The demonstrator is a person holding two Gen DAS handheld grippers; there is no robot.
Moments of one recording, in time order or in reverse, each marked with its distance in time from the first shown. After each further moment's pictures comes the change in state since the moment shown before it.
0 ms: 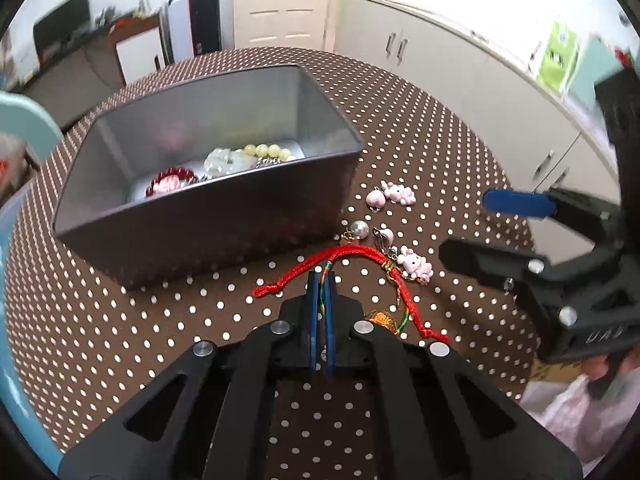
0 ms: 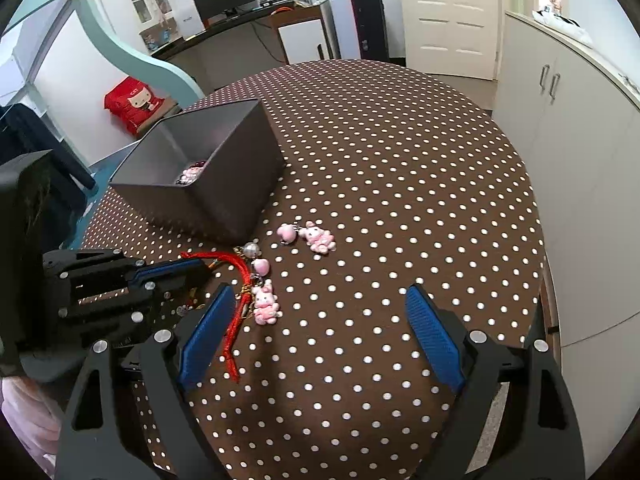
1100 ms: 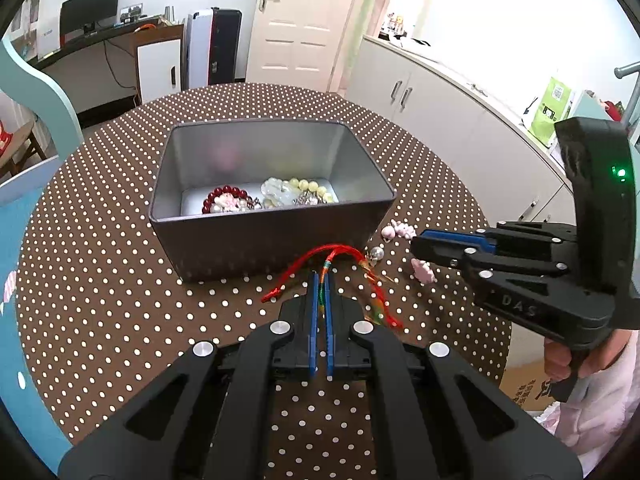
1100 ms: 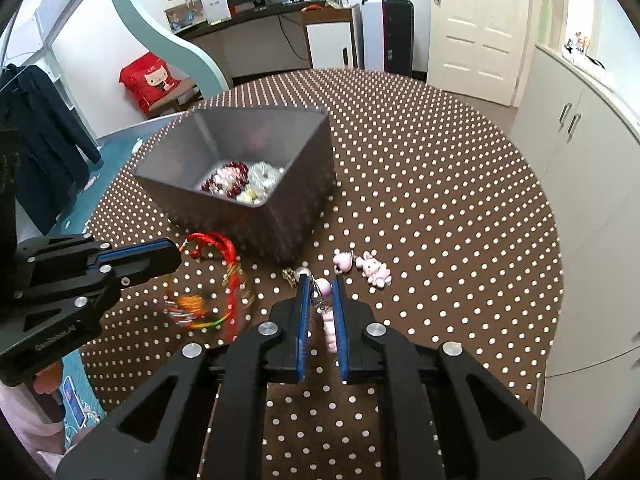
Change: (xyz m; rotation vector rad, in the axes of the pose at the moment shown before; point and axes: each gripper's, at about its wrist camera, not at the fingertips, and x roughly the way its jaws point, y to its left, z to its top) left arm -0.067 0.035 -0.018 -0.086 -0.143 -0.052; right arm 0.010 0.040 0.021 -0.115 -0.009 -0.019
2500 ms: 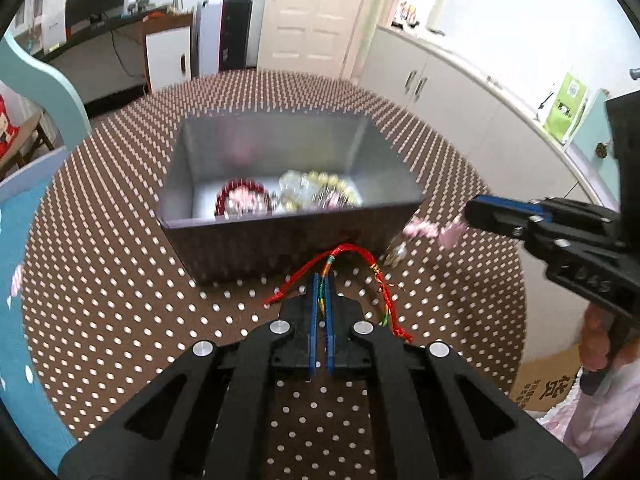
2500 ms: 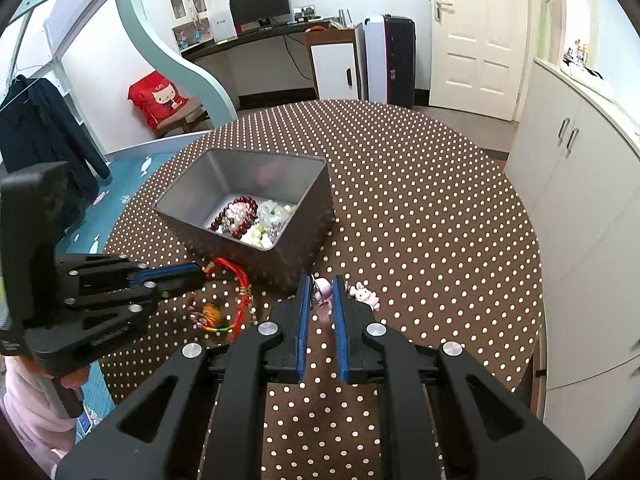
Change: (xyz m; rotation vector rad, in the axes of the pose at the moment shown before) left arm 0.007 0.008 0.014 -0.008 0.042 0.037; right arm -0.025 -0.006 0.012 -0.007 -0.065 0.024
